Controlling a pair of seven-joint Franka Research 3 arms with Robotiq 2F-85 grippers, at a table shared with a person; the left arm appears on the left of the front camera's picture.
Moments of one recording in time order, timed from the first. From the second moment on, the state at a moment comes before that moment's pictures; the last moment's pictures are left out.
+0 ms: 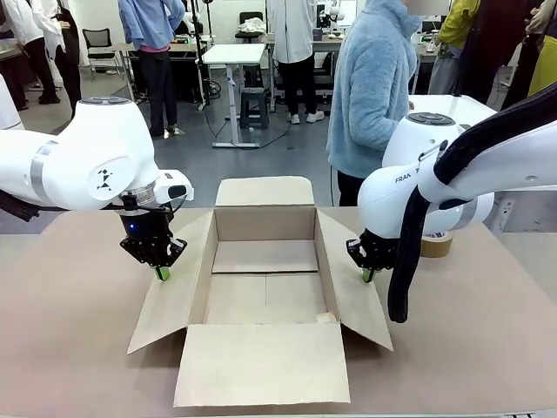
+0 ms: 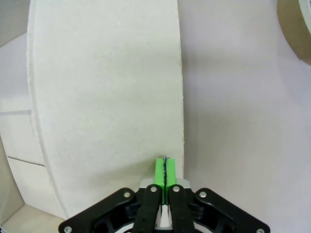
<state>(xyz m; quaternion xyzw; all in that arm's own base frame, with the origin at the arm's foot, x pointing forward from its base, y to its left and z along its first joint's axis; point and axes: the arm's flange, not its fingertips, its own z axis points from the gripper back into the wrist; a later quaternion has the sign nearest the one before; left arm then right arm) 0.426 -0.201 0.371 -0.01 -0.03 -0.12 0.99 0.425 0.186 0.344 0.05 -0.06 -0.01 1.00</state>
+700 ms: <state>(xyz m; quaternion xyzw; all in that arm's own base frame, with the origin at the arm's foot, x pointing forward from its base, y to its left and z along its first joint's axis) 0.426 -0.201 0.371 -0.01 -0.03 -0.12 0.99 0.425 0.186 0.342 0.05 -0.06 -0.01 1.00</state>
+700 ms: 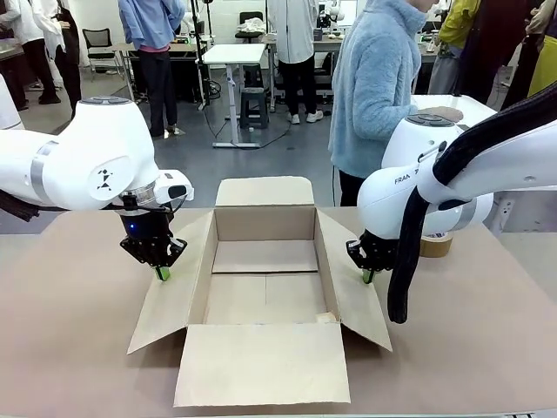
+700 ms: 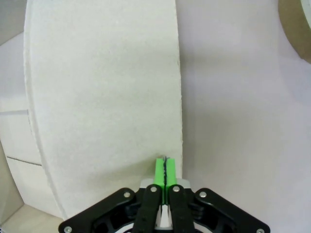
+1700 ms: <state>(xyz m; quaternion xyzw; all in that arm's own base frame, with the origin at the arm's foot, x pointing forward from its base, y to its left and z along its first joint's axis) 0.426 -0.201 0.371 -0.01 -0.03 -0.12 0.99 0.425 0.186 0.342 0.05 -0.06 -0.01 1.00</state>
